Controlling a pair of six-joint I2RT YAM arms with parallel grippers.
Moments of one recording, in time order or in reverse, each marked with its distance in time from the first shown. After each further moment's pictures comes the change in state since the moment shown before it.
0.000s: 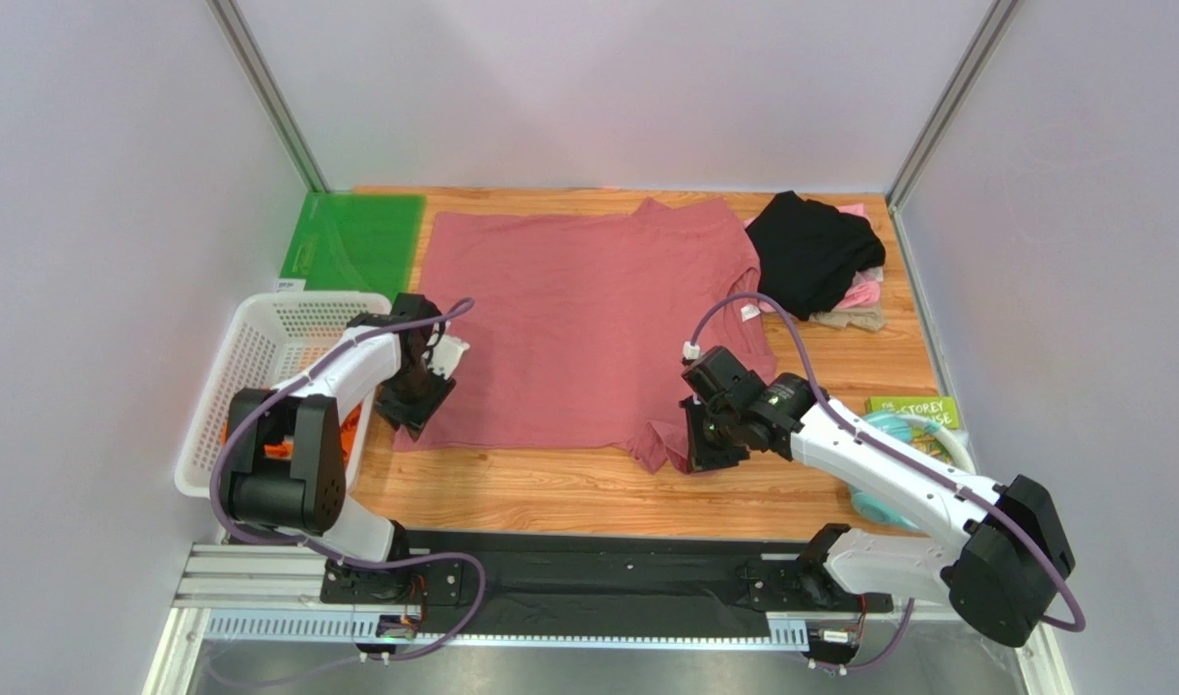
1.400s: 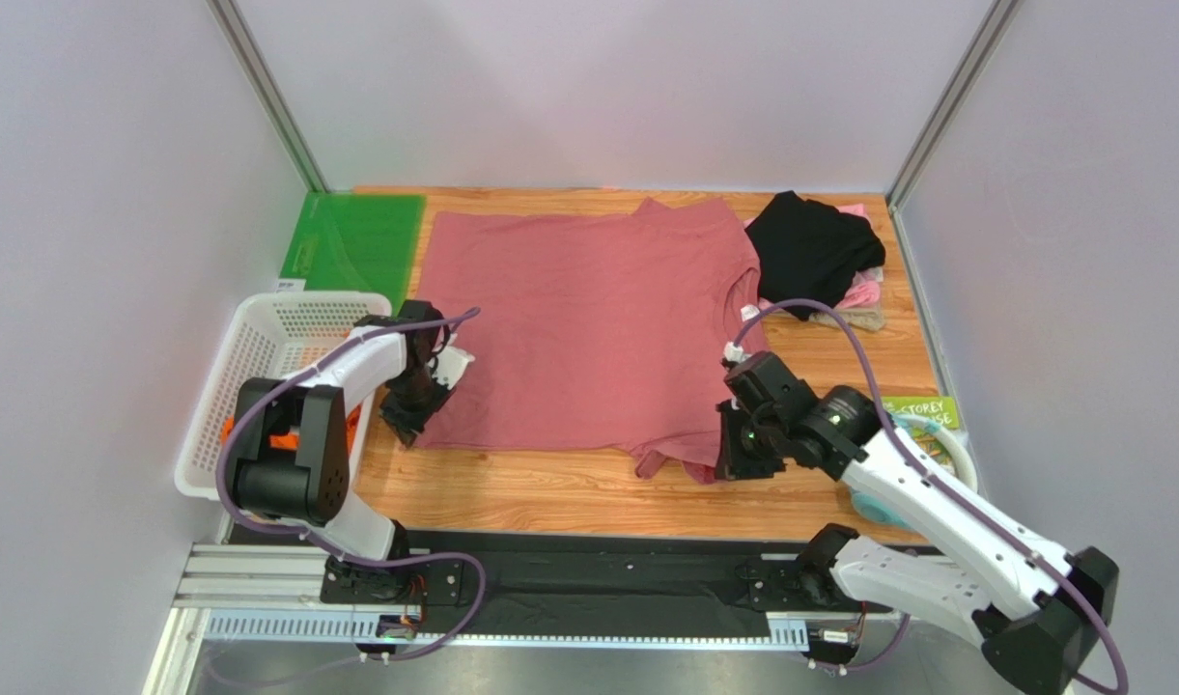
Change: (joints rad) left arm -0.016 0.055 -0.007 -0.024 0.003 0.028; right arm -0.033 -0.179 0.041 -0.188 0.006 0.025
